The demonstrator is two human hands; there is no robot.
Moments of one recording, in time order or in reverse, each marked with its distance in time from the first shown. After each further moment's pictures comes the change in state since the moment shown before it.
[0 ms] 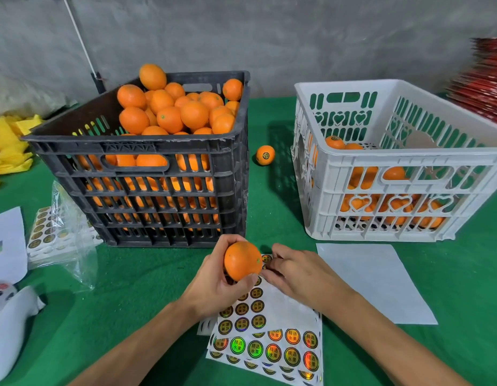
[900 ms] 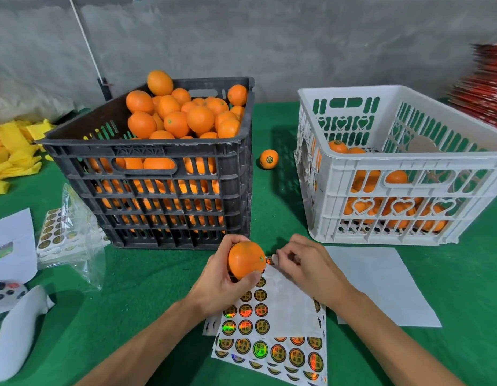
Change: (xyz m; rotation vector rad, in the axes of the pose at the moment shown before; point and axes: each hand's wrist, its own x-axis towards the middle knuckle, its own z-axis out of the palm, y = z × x) left_hand 0.003 -0.005 -0.002 0.031 0.008 -0.011; right_hand 0.002 0.011 0.009 0.470 0.270 0.234
